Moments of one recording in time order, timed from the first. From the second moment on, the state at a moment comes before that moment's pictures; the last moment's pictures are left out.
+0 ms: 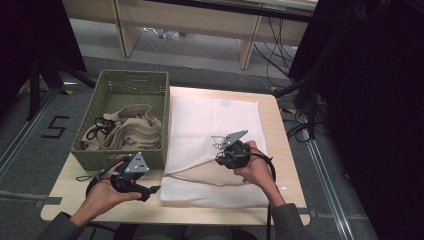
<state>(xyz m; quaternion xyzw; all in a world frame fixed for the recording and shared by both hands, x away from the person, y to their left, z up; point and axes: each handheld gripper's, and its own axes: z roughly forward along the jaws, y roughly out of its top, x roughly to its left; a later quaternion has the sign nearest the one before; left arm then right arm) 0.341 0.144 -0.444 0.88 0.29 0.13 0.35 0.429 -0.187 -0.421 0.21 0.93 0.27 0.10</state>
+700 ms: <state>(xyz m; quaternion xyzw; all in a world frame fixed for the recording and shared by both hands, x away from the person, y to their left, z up) 0.352 0.177 -0.388 0.85 0.32 0.18 0.38 0.430 -0.188 -0.415 0.21 0.93 0.27 0.11</state>
